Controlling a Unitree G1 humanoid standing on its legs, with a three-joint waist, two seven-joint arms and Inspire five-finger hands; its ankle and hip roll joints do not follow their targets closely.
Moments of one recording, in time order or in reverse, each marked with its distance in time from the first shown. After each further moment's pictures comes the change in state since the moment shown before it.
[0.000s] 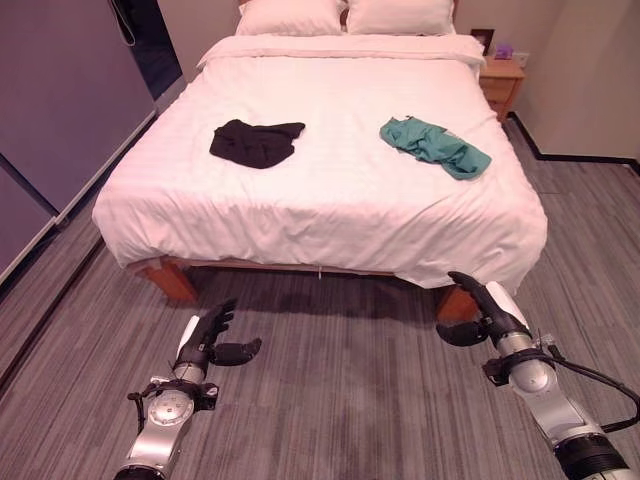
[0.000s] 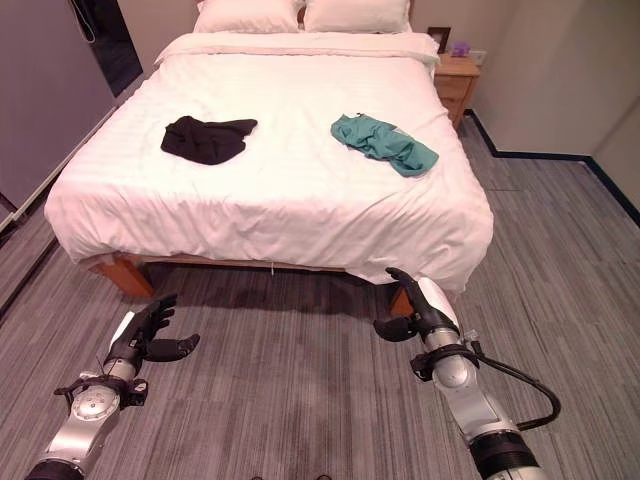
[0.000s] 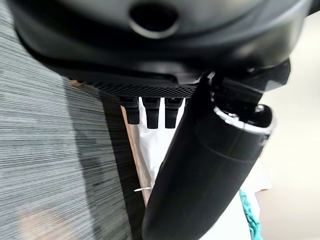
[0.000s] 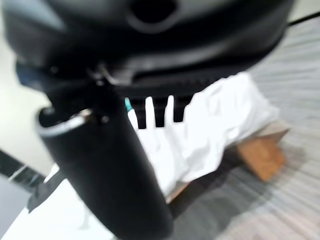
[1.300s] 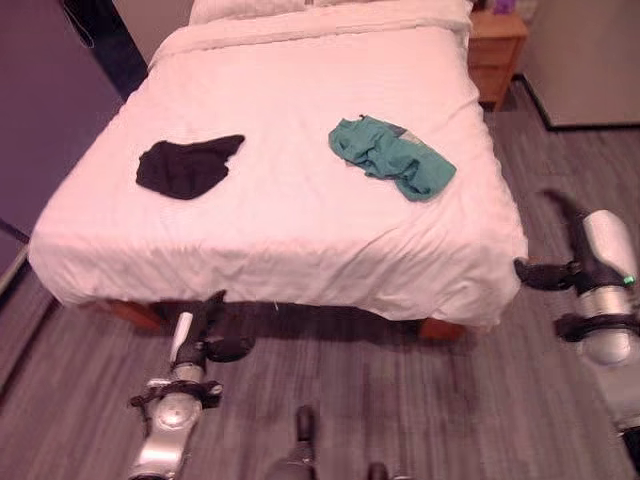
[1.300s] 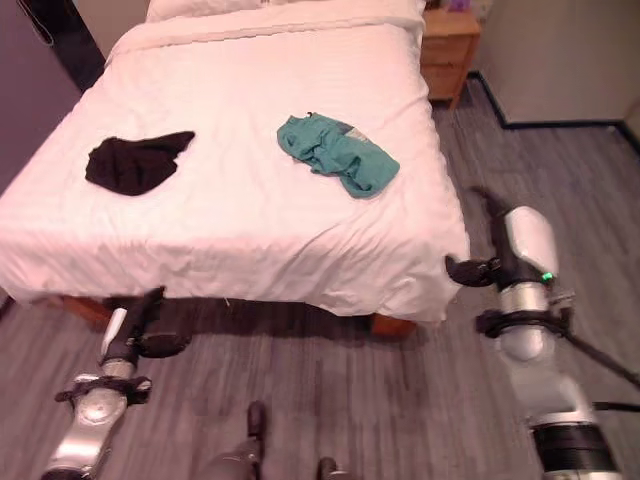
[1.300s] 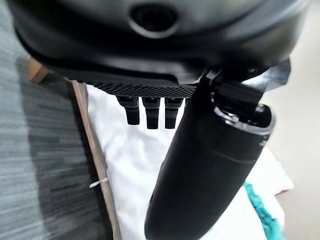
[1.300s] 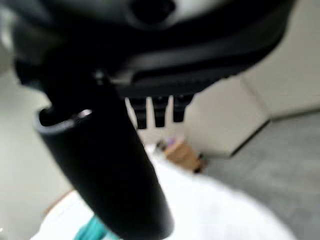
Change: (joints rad) left arm 0.031 -0.098 0.077 -0.011 0.133 0.037 0.101; right arm -0.042 -0.190 -0.249 -0.119 -0.070 0.053 -0.199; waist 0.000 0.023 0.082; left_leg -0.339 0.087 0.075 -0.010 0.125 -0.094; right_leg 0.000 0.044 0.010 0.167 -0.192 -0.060
